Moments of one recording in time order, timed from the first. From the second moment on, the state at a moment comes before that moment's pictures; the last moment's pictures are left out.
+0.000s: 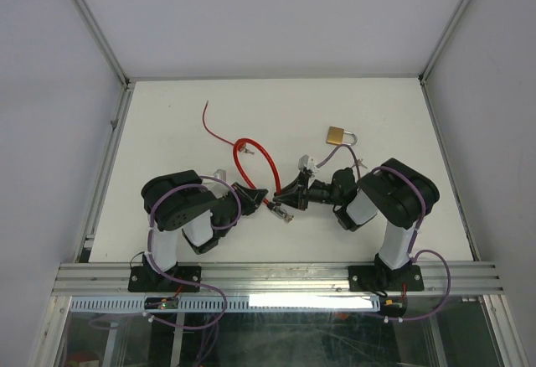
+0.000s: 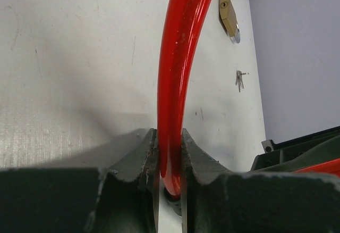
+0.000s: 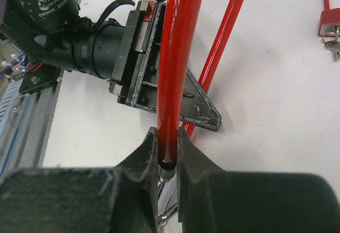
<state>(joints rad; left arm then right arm) -0.89 1.96 0.22 1.52 -0.36 -1.15 0.60 1.83 0.33 1.45 -0.80 0.23</state>
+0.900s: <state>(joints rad) -0.90 1.96 0.18 1.54 -0.36 -1.19 0.63 1.82 0.30 1.44 -0.90 0.05</state>
